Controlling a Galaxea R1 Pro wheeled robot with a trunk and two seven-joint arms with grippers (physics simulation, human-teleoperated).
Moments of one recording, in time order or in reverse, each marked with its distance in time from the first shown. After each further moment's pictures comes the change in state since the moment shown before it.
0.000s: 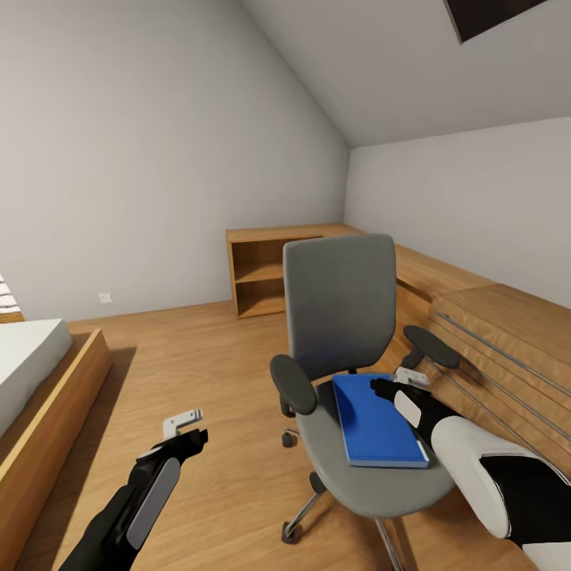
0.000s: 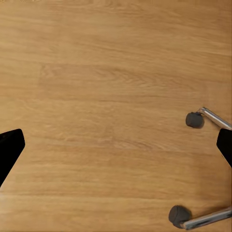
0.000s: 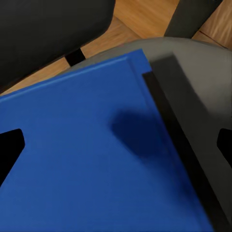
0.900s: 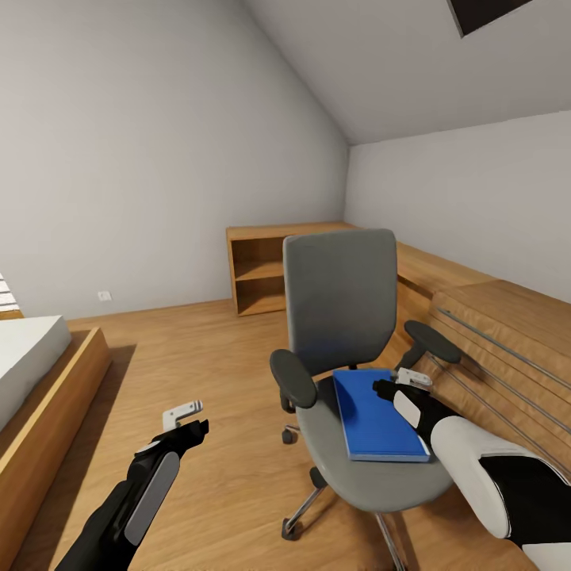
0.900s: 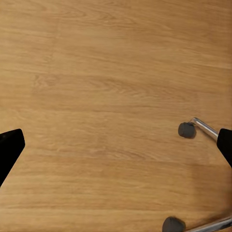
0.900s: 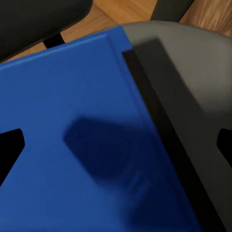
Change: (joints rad) left arm 0.000 0.000 0.001 -0.061 0.008 0.002 0.005; right arm 0.000 0.002 0.011 0.001 0.004 0.006 -0.052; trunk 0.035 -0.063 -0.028
